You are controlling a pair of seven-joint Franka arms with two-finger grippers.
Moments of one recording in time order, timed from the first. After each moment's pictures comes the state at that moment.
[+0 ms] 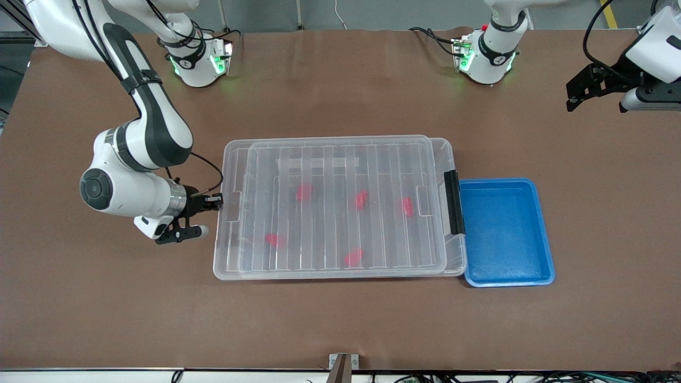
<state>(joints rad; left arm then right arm) 0.06 -0.10 -0.20 -1.57 0.02 1.45 -0.06 -0.01 0.43 0.26 -1.72 0.19 1.99 0.00</state>
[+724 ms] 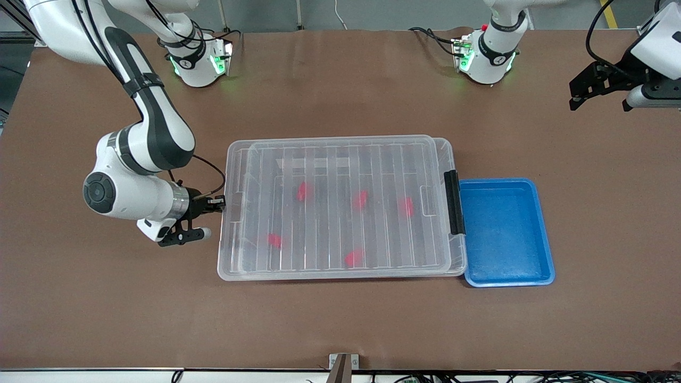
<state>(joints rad) 0.06 -0.11 -0.19 -1.56 0.02 1.45 -0.06 -0.01 0.44 0.27 -1.71 0.19 1.99 0.01</state>
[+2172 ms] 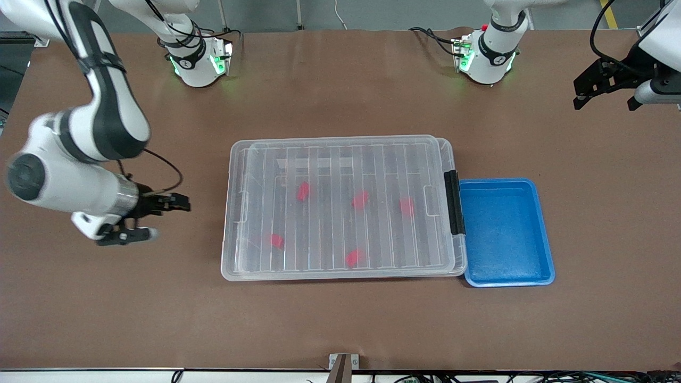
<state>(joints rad) 0.06 -0.10 -0.19 -1.53 0.02 1.45 -0.06 -0.07 0.29 0.15 -1.64 0.07 1.85 0.01</state>
